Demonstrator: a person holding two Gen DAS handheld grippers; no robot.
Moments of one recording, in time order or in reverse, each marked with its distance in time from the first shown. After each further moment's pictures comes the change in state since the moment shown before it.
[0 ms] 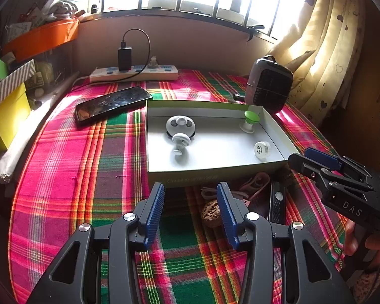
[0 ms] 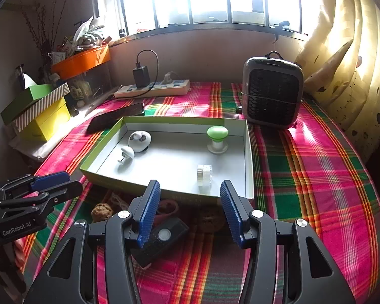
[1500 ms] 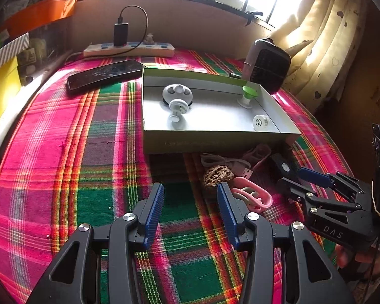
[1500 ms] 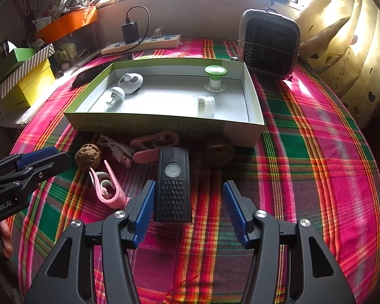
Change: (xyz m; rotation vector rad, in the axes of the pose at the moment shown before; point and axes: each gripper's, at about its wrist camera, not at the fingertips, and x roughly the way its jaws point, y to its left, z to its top) left arm 0.014 0.012 -0.024 -0.022 0.082 -0.076; right arm 0.016 0.009 -0.041 0.017 0.198 -0.092
